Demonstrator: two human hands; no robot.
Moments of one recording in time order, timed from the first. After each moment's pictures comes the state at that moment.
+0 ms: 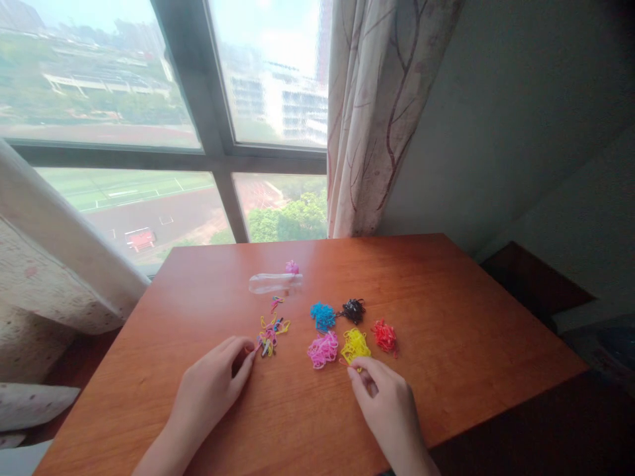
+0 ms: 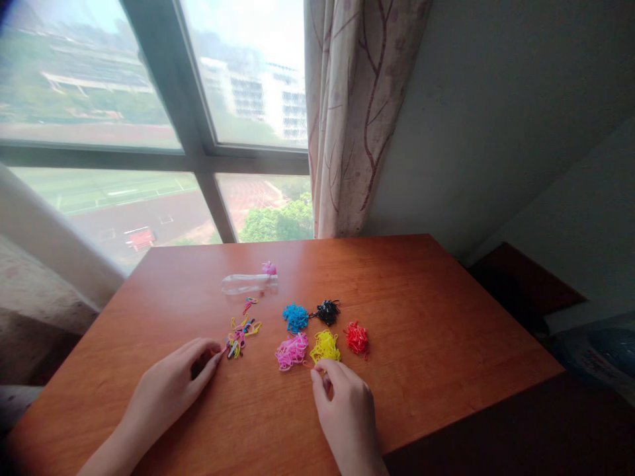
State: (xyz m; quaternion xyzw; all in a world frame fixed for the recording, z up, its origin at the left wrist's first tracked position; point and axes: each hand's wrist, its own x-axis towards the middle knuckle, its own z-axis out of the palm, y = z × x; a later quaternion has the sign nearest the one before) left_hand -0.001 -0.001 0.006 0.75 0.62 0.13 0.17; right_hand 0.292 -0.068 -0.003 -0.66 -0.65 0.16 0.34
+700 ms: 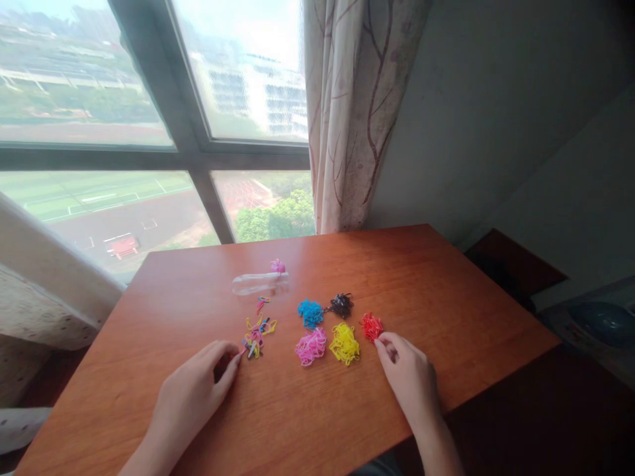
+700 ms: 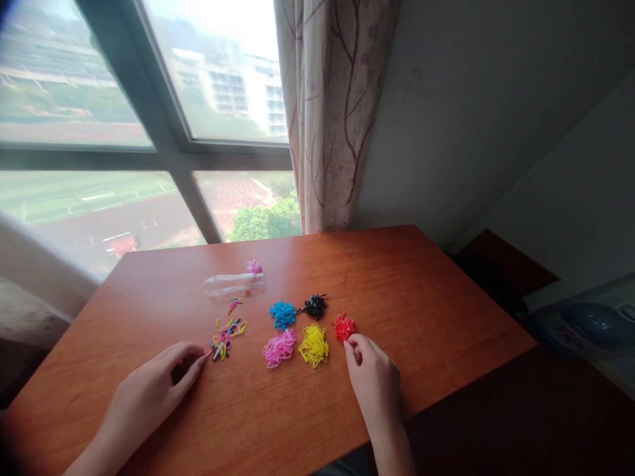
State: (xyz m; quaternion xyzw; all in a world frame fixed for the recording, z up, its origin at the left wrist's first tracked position) left_hand -0.002 0.003 0.007 0.75 0.63 0.13 0.15; right_hand 0.358 -0.058 -0.012 -0.74 -0.61 0.02 0.27
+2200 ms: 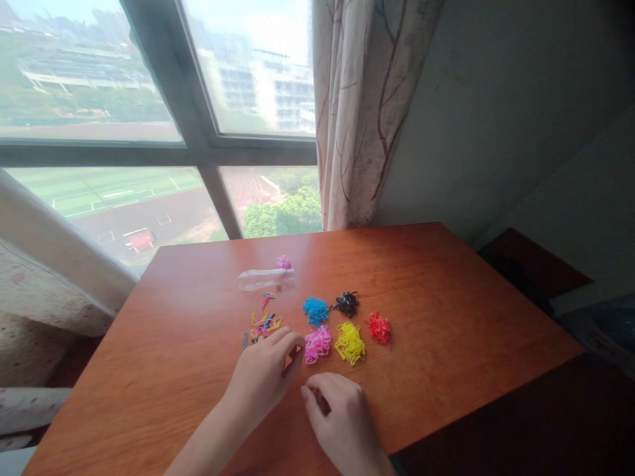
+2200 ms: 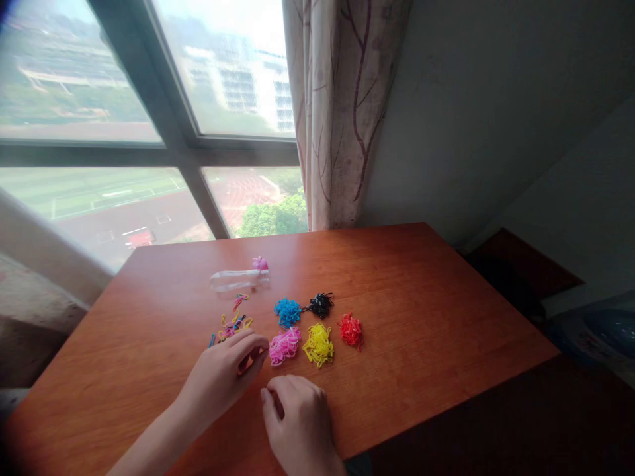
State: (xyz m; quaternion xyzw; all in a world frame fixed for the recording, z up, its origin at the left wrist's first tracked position) left_hand 0.085 0.002 0.025 0.85 0.47 0.16 0.17; right_hand 0.240 -0.077 -0.012 -0.59 -0.71 0.18 0.33
